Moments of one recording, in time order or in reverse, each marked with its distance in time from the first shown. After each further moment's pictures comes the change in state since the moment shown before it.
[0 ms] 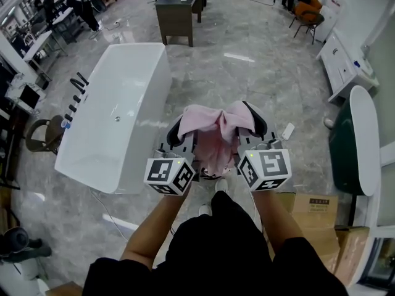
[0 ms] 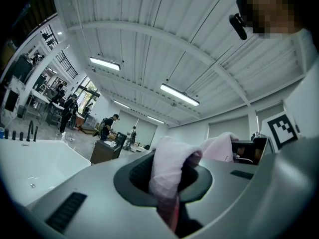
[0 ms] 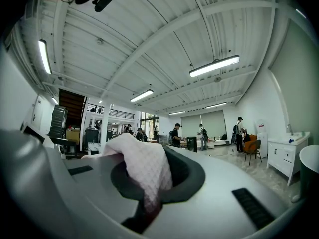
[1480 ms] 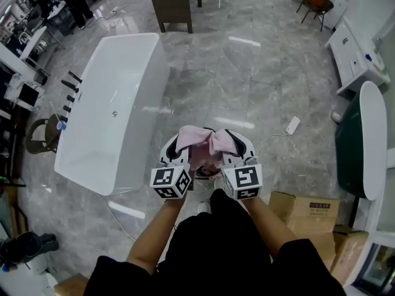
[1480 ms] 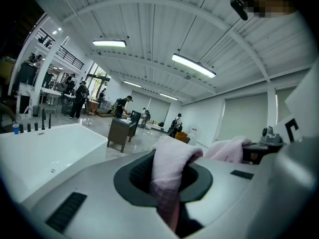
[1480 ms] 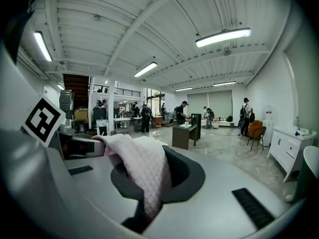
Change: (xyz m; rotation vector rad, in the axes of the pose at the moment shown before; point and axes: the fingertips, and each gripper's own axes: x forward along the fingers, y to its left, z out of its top) left arm 0.089 0.057 -0.157 0.009 0.286 0.169; right arm 0.065 -0.076 -0.169 -0.044 0.285 0.076
